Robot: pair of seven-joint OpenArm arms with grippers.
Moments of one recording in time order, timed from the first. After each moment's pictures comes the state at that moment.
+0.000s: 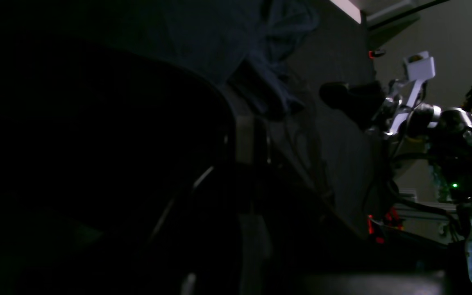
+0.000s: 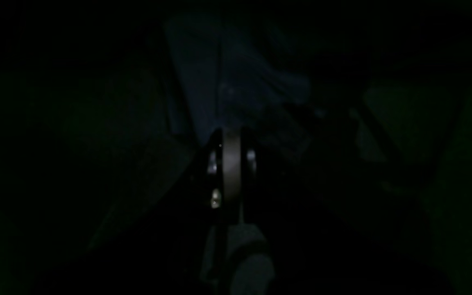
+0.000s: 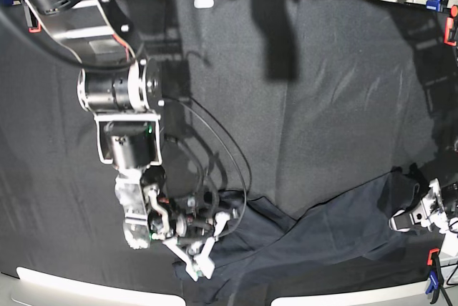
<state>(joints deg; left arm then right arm) -43.2 -31.9 -2.1 34.9 -72.6 -40.3 67.4 46.9 -1.3 1.8 34.9 5.0 30.6 -42.0</state>
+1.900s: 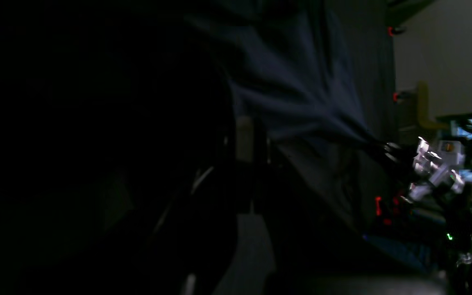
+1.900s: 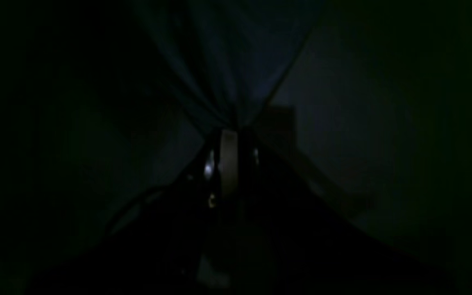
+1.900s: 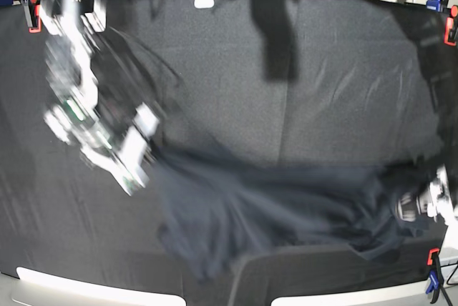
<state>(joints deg) -38.1 -34.6 -2.1 35.1 -73.3 -40.4 70.8 -1.3 20.3 6.9 96.8 16.4 36.2 -50.6</state>
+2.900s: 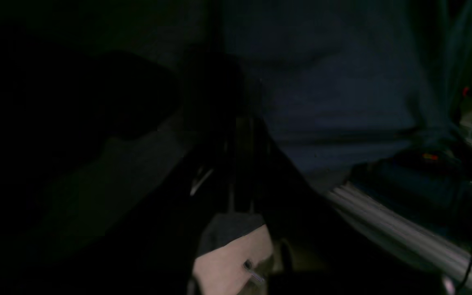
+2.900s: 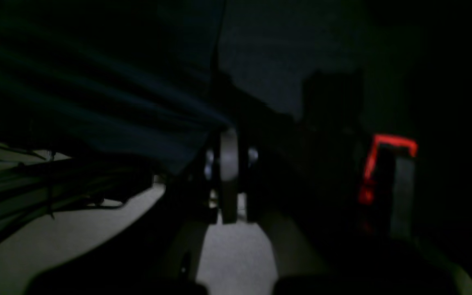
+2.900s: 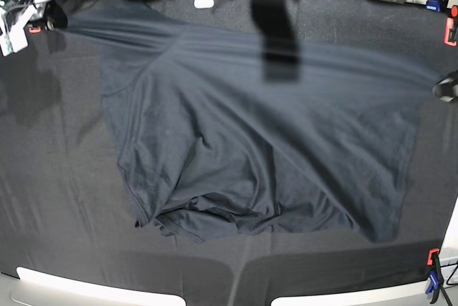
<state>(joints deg) -14.1 -50.2 -2.0 35.7 -83.5 -40.5 78.3 -43.8 22.9 46.4 108.7 48.9 37.7 -62.7</state>
